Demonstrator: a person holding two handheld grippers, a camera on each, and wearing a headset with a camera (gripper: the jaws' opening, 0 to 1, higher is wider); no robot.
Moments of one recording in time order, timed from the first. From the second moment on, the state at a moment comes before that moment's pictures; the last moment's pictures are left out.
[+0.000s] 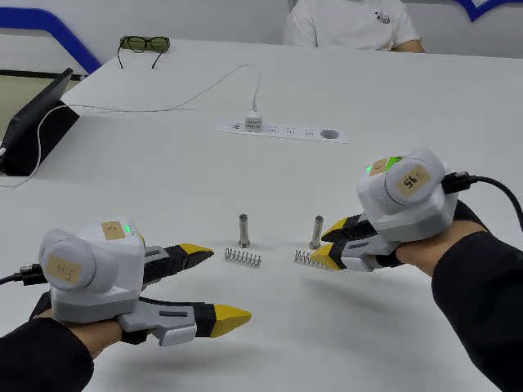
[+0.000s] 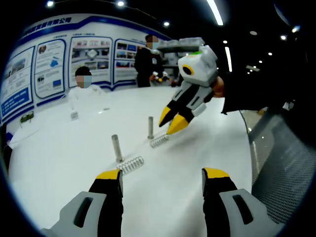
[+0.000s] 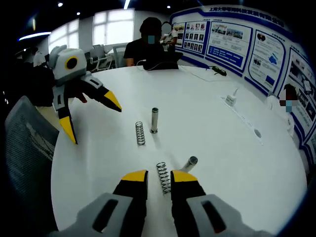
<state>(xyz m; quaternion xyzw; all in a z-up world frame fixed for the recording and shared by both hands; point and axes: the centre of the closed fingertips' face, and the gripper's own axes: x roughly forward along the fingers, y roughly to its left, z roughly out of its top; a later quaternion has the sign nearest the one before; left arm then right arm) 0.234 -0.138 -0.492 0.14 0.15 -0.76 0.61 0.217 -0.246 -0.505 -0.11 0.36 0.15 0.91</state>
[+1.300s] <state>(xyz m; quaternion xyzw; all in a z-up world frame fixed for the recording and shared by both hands) 0.241 -0.133 -0.494 0.14 0.16 -0.76 0.61 0.241 -0.246 -0.543 -0.15 0.43 0.19 0.87</state>
